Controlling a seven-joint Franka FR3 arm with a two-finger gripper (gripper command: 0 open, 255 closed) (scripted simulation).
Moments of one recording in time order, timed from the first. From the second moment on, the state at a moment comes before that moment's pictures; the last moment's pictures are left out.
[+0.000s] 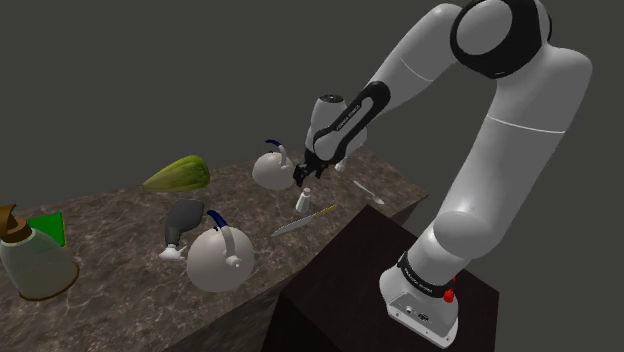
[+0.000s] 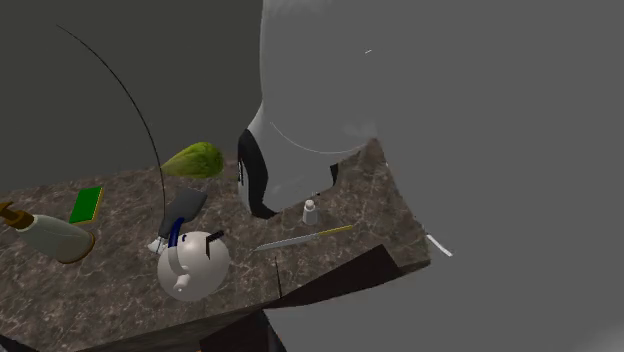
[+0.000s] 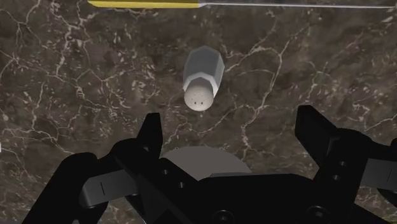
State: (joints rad) arm -0.15 0.21 -0.07 -2.53 -0.22 2.79 0.15
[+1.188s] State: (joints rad) arm -0.14 0.51 -0.13 -2.41 -0.29 2.96 0.21
